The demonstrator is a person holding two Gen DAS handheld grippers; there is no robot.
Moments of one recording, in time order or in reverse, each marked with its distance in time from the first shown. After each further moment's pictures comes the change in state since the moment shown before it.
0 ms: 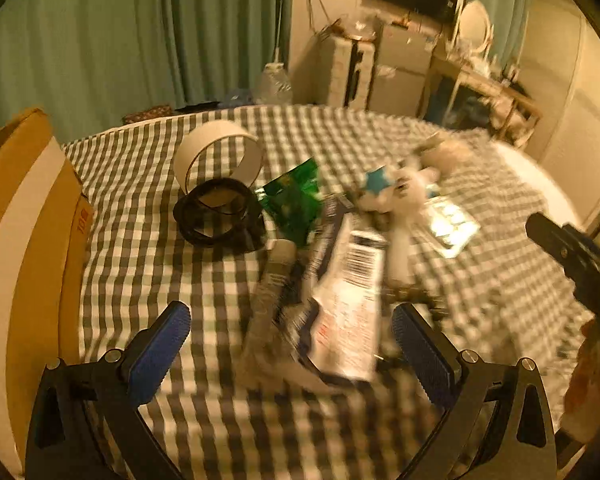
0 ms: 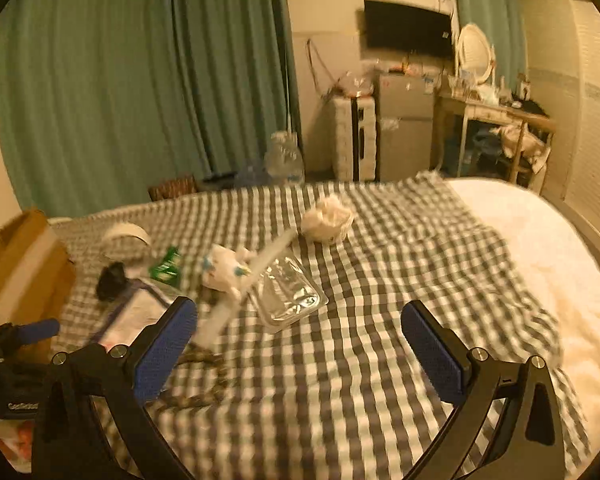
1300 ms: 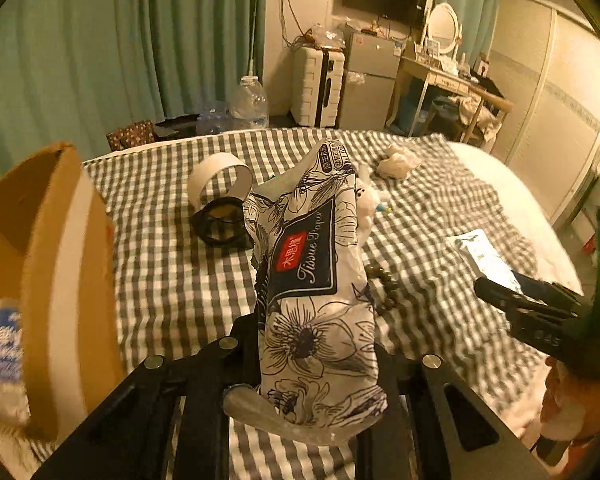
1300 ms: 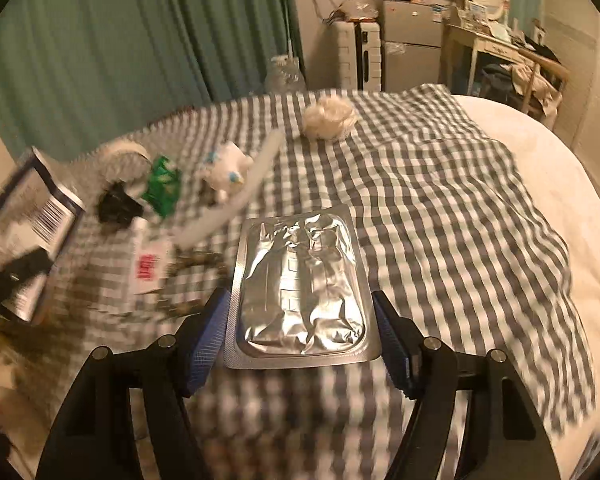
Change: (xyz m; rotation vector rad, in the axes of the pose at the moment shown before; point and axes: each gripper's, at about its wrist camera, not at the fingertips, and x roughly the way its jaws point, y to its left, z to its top) left arm -0.101 0.018 -0.007 0.043 -0.027 -0.112; right arm -0.035 -0.009 -0.043 0.048 0.260 0.039
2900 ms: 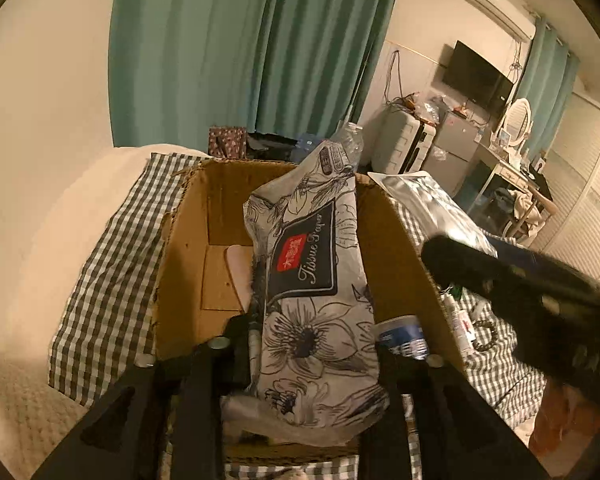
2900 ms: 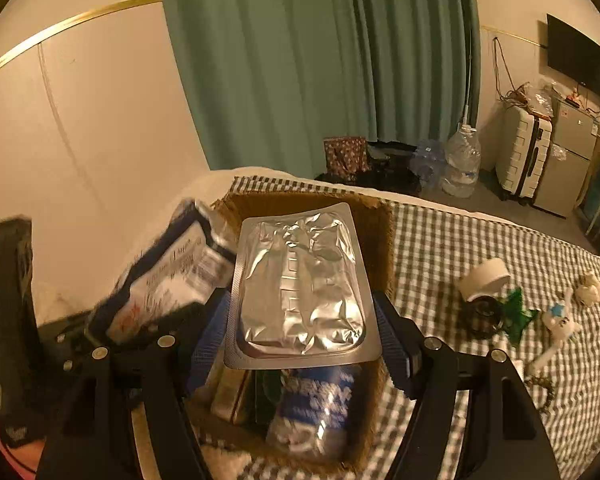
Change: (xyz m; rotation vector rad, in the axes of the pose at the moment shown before) left arm -0.098 0.284 -0.032 -0.288 -0.138 0.096; right arm -0.041 0.402 0.046 -0.371 -0.093 0.342
